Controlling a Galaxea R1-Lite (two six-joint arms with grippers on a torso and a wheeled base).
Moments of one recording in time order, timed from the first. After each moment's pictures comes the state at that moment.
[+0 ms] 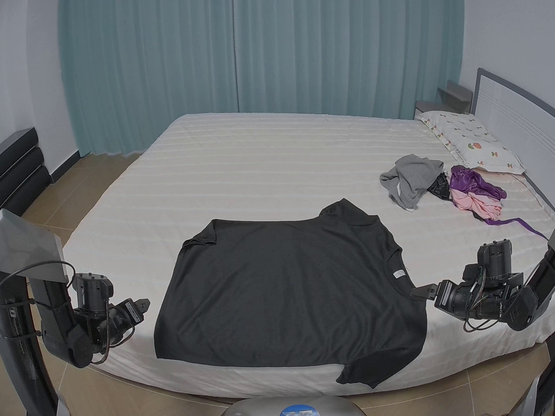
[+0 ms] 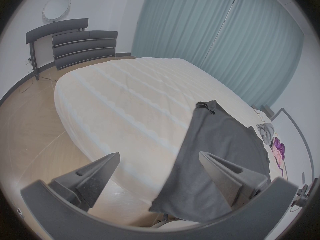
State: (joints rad) left arm -0.02 2.19 -0.22 -1.28 0.14 -0.58; right arm 0.12 1.91 -0.36 -0.80 0.18 0.56
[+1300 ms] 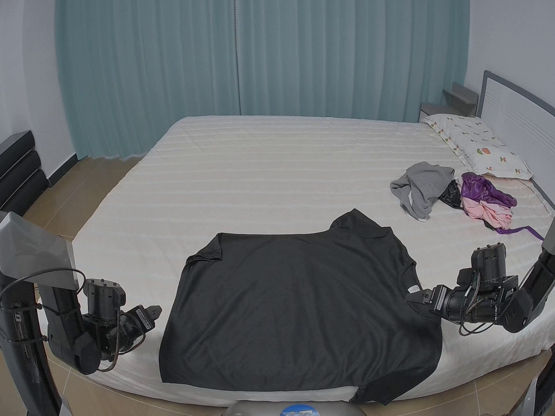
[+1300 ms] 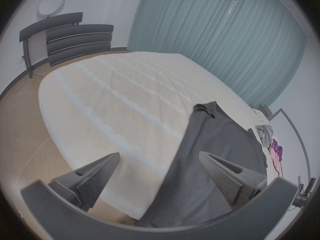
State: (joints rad) left arm -0.11 2.21 -0.20 -1.28 0.15 -0.65; right arm 0.14 1.94 -0.37 -0.80 0.18 0.57
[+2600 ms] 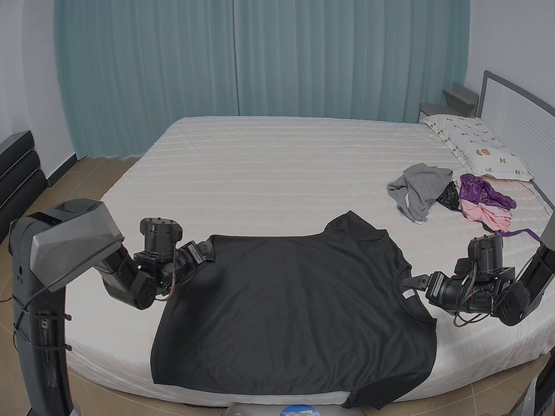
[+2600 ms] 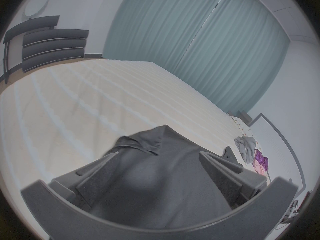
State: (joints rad) left arm -0.23 2.34 -0.96 -0.86 0.14 -0.66; right arm 0.16 1.95 -0.44 -0.80 0.17 0.65
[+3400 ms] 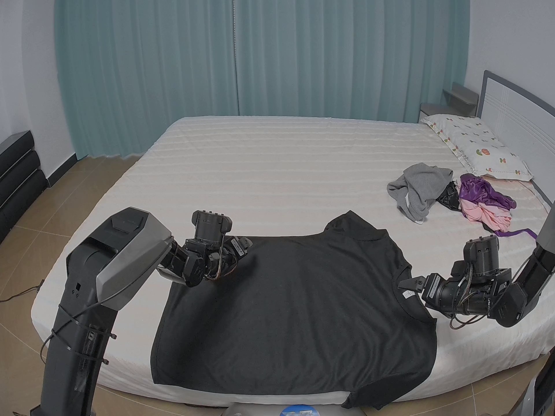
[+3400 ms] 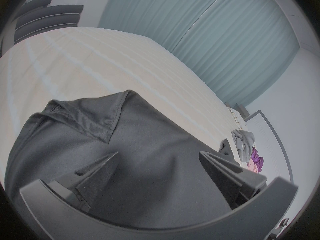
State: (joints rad) left arm -0.32 2.63 -1.57 -0.43 0.06 -0.80; right arm 0.18 1.97 -0.44 -0.80 0.17 0.69
